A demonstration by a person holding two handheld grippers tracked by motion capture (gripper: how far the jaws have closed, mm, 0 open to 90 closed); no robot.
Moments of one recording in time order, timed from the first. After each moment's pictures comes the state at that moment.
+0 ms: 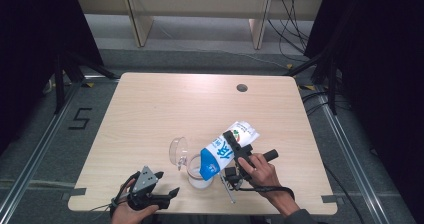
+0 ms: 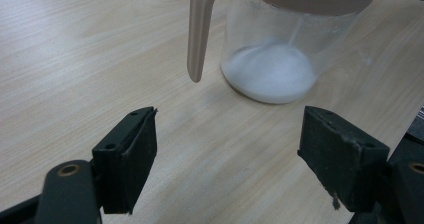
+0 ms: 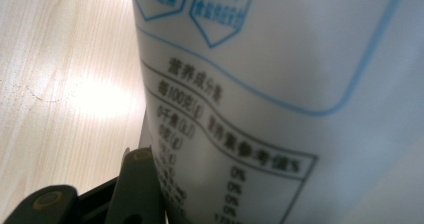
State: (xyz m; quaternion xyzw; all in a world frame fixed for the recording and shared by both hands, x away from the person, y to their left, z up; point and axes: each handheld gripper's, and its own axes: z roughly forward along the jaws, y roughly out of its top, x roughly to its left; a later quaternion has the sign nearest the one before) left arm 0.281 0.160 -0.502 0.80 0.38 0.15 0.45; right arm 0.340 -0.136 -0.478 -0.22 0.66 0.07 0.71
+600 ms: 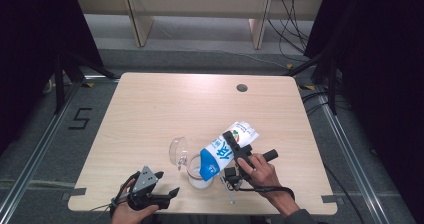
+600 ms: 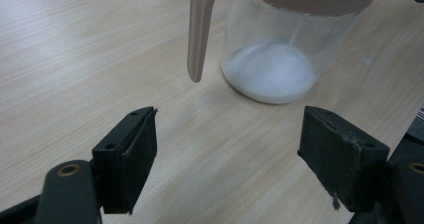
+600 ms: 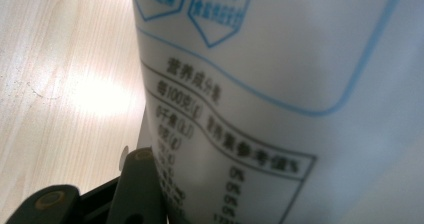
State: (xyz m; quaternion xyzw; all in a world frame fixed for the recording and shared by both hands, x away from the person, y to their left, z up) left arm 0.281 0.160 -0.502 0.80 0.38 0.15 0.45; right arm 0.339 -0.134 -0.478 -0.23 0.66 0.06 0.71
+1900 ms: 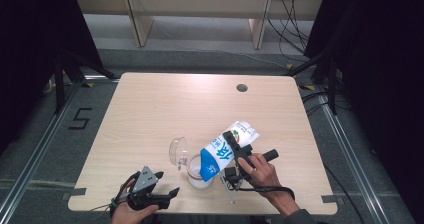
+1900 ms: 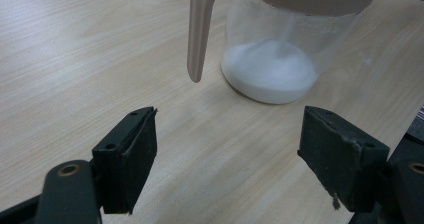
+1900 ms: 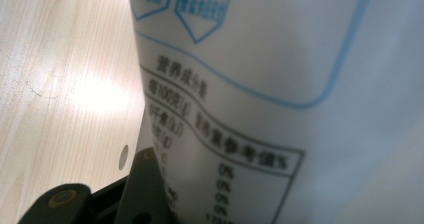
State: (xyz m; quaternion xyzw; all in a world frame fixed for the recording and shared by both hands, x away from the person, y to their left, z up) left arm 0.281 0.160 -0.502 0.80 0.38 0.15 0.45; right arm 0.339 -0.135 -0.476 -0.23 0.66 0.06 0.71
